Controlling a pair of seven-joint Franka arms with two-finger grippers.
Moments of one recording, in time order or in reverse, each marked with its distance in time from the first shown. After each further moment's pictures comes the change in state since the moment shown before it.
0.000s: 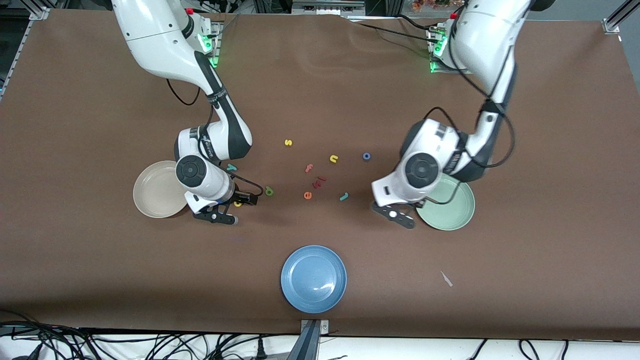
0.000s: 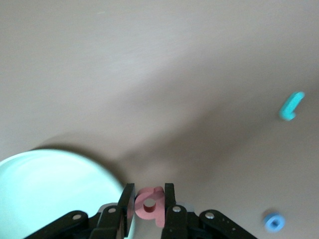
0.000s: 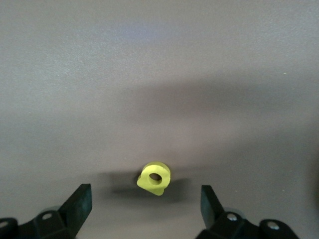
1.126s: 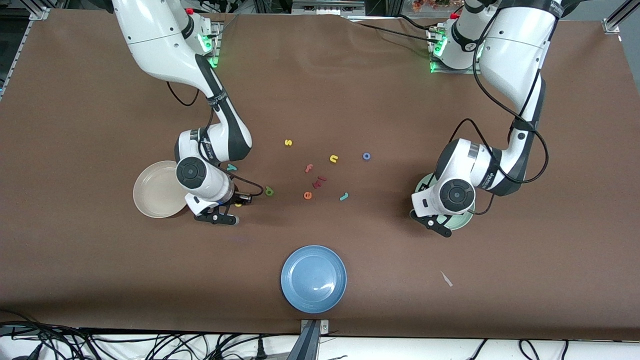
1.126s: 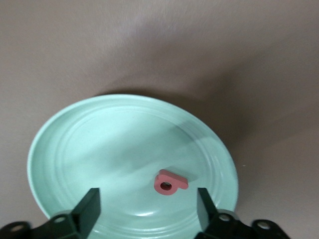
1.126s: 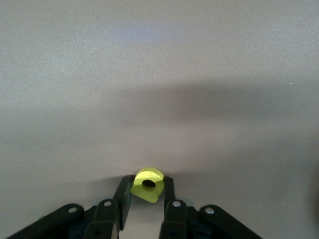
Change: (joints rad) left arm 0.114 0.041 -0.014 -0.059 0.126 -0.028 0.074; right arm -0.003 0.010 -0.001 0.002 0.002 0.010 -0.052
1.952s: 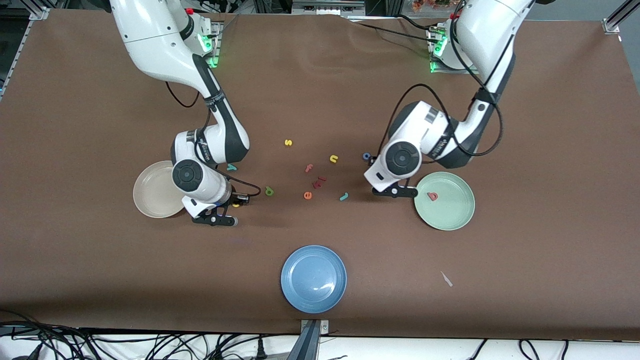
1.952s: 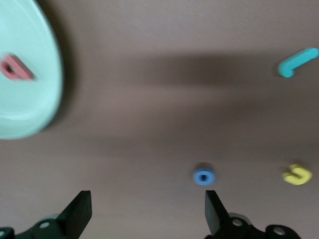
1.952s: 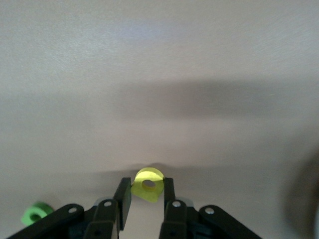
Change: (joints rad) left arm -0.061 -0.081 -0.225 -0.061 -0.121 -0.103 -0.791; right arm -0.019 -0.013 -0.021 0.048 0.000 -0.122 -0.108
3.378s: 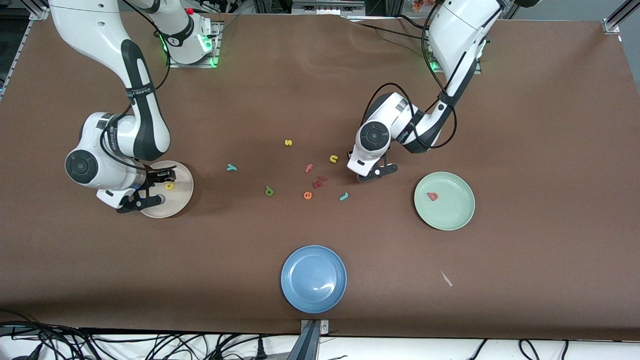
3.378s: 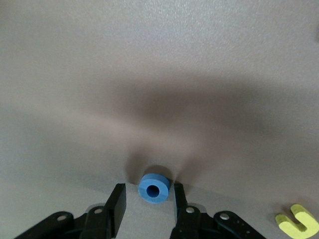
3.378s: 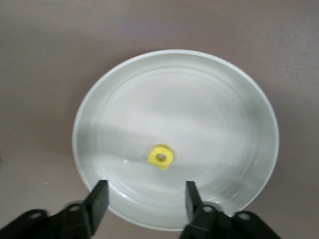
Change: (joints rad) left arm -0.078 0.019 -0.007 -0.226 -0.017 0.333 -0.328; right arm -0.031 -0.199 -0.264 -0.253 0.000 -0.123 -0.610
